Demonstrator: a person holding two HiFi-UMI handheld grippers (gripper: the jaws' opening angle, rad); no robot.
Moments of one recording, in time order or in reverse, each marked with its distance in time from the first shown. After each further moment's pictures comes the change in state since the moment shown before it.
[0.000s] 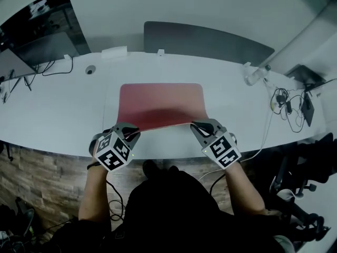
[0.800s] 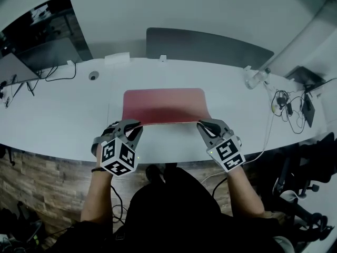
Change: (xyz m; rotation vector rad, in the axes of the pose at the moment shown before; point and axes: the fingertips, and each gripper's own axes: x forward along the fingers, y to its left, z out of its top) left arm -0.024 0.034 0.028 0.134 -0.065 0.229; right arm -0.016 -0.020 0.017 0.035 -0.063 -0.125
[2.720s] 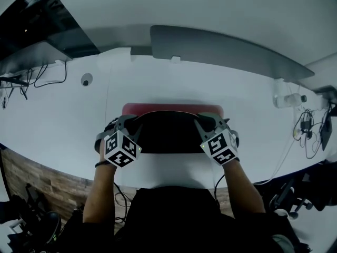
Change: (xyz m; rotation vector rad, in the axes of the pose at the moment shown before) left arm 0.178 0.098 -0.091 -0.209 0.245 -0.111; right arm 0.213 -0.101 -0.054 -0.021 0.160 0.181
